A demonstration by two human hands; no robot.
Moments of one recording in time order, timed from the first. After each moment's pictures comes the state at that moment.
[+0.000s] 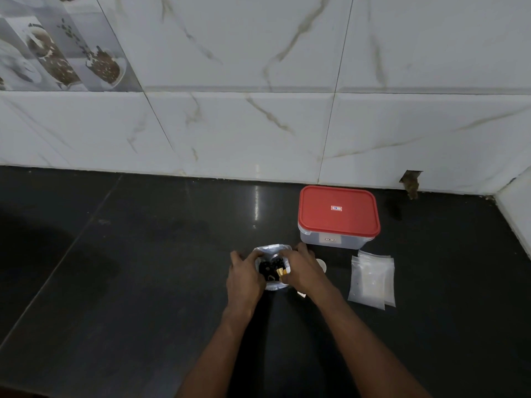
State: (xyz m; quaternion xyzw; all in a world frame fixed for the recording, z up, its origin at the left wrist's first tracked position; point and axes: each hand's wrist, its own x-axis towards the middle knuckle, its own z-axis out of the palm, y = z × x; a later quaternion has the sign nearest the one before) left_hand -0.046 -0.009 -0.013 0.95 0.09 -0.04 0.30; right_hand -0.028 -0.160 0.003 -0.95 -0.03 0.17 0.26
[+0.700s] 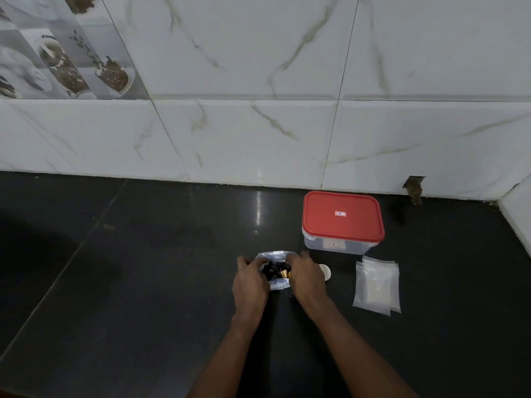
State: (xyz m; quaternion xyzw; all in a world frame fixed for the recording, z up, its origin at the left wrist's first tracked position) left_hand -0.048 -0.013 -0.011 0.93 0.12 -0.02 0.35; right_hand -0.035 -0.142 0.001 -0.97 0.04 0.07 0.23
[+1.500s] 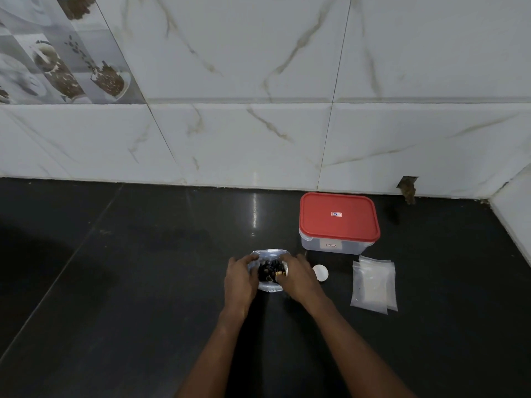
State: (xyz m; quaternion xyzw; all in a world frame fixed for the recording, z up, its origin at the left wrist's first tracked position) left_hand -0.033 0.010 -0.010 0.91 0.10 -0.03 0.39; right_hand -0.031 -0.140 -0.002 -0.94 0.04 0.13 0.32
